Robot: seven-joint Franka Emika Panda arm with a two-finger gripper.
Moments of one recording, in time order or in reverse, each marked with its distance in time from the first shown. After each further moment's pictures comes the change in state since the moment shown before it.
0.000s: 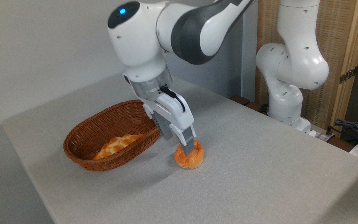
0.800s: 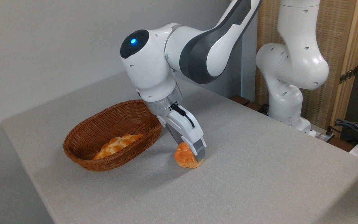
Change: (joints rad) arm -0.001 0.002 -0.001 -0.111 0.000 0.041 0.038
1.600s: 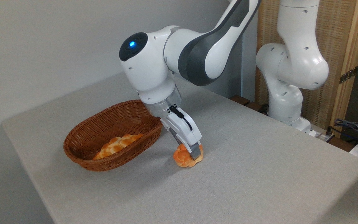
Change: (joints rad) arm -0.003 0.010 0.000 0.001 0.000 0.003 0.033
